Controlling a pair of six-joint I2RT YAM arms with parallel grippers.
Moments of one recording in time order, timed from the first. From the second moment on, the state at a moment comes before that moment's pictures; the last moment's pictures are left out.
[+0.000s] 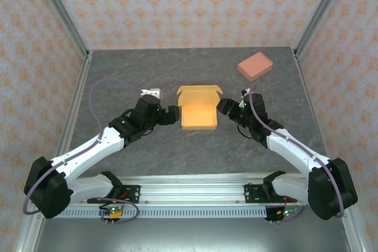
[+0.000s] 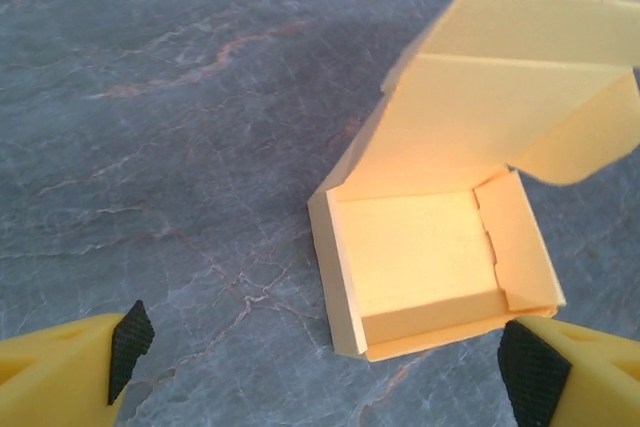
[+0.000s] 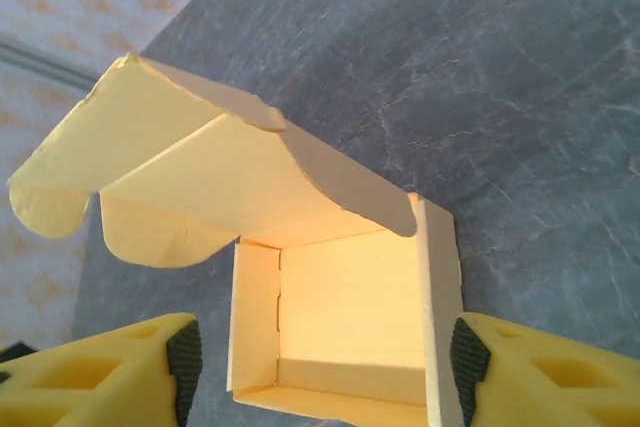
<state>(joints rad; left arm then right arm) -0.60 1.18 0.79 -0.31 -0.16 -0.53 0.41 1.17 0.61 0.00 -0.18 0.77</state>
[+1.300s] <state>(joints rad) -0.60 1.65 1.01 -0.10 -0.18 -0.52 0.43 1.49 0.80 0.03 -0.22 0.53</state>
